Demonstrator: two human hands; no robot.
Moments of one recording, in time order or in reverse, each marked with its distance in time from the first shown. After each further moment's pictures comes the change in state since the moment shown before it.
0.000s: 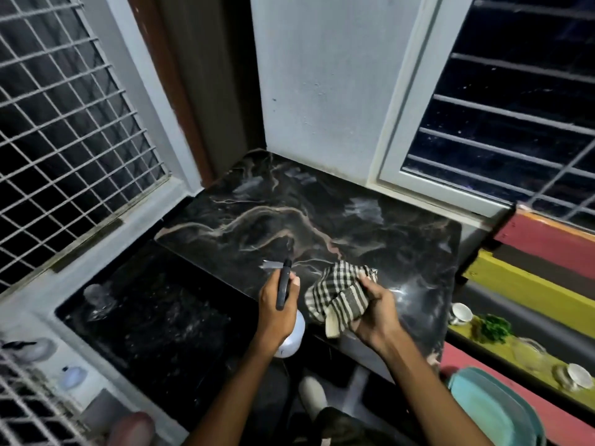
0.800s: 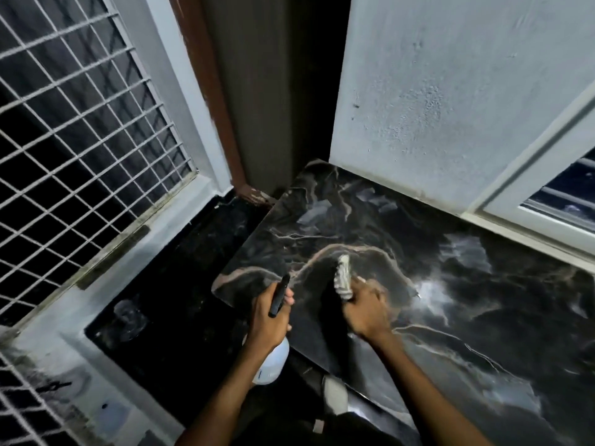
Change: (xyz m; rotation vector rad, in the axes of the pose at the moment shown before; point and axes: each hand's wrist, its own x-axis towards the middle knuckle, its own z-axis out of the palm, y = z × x) left_hand 0.249 -0.117 -0.189 0.067 -0.082 -0.277; right_hand 0.241 0.057 0.229 -1.678 0.226 -0.325
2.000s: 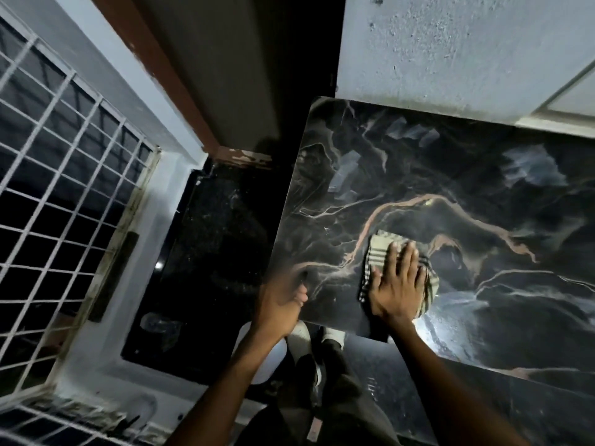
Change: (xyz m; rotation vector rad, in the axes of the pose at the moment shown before) left_hand 0.144 -0.050 -0.116 0.310 -0.394 -0.034; right_hand 0.068 -0.044 0.167 -0.186 0.250 0.443
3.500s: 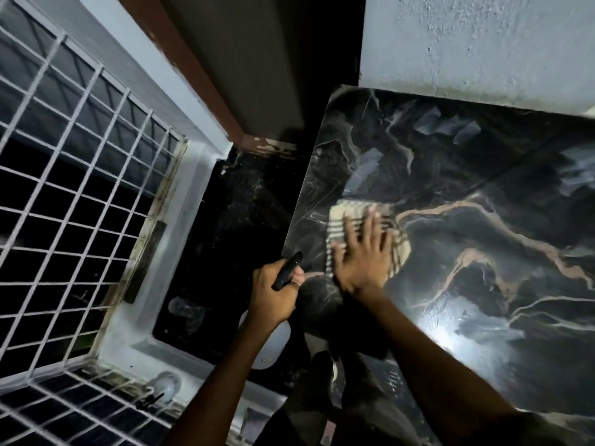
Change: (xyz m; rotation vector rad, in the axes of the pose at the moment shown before) left_hand 0.039 0.018 -0.009 0.053 0.164 -0.112; right_hand 0.064 -0.096 0.014 0.008 0.009 -0.285
